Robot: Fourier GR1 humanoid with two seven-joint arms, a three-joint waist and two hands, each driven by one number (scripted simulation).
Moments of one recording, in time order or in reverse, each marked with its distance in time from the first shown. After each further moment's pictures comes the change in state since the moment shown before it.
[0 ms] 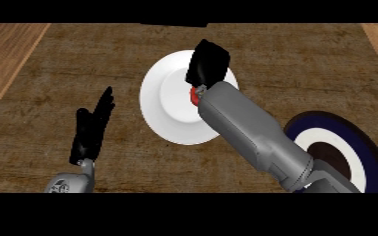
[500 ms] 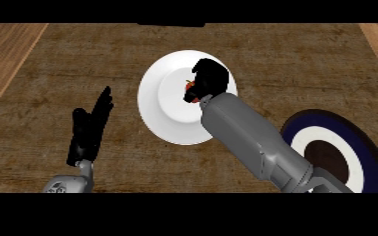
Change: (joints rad) left arm 0.013 -0.002 0.000 -0.044 -0.001 0.001 0.036; right arm 0.070 0.005 0.035 0.032 -0.303 0.049 -0.112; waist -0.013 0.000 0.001
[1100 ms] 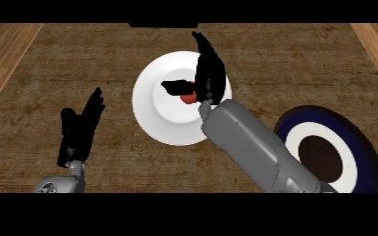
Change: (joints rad) left arm 0.007 0.026 0.048 0.017 0.024 -0.015 -0.011; right arm 0.118 -0.002 -0.119 -0.255 -0.137 -0.358 -0.380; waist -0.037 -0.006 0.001
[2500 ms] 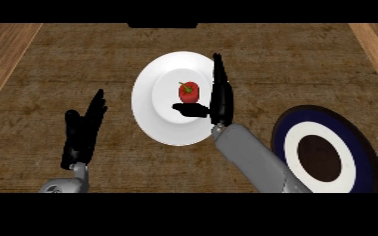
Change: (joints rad) left arm 0.015 -0.040 0.005 -0.023 -0.043 -0.001 0.014; right arm 0.178 0.001 0.043 0.111 -0.425 -0.111 -0.585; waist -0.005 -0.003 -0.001
